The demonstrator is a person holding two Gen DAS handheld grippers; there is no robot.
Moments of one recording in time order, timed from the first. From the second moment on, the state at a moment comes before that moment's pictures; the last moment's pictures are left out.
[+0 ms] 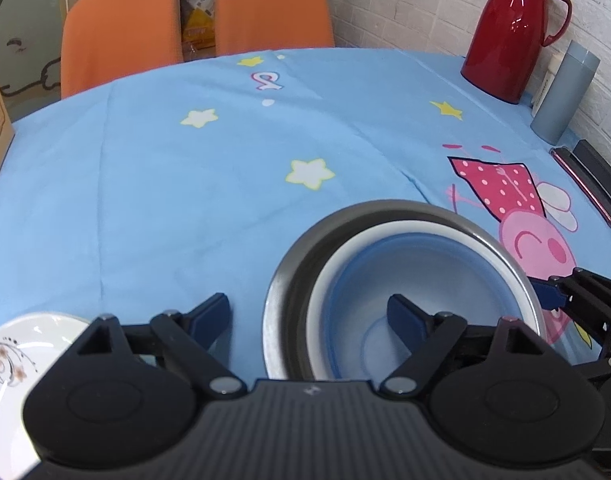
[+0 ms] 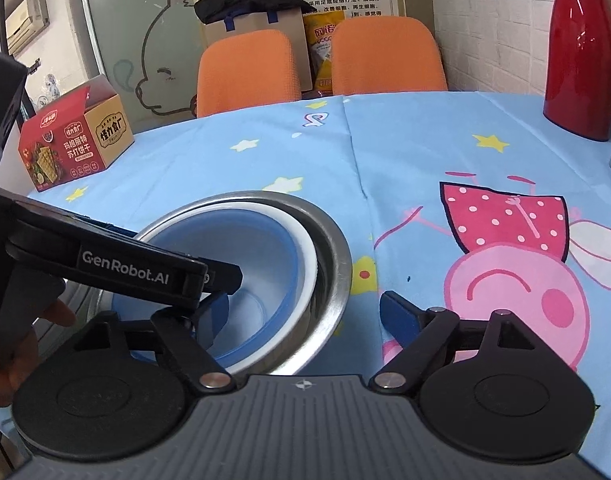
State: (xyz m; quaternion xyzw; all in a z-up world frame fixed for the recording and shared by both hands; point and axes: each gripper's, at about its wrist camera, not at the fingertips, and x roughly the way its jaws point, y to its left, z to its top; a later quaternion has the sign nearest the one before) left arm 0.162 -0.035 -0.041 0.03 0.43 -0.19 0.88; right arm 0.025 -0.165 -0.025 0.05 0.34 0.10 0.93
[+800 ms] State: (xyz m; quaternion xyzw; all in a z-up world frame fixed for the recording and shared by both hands) left arm 0.139 -0.044 -0.014 -0.02 0.40 -0.21 0.89; right arm 0.012 -0.160 -0.004 0.06 0.30 0.08 0.95
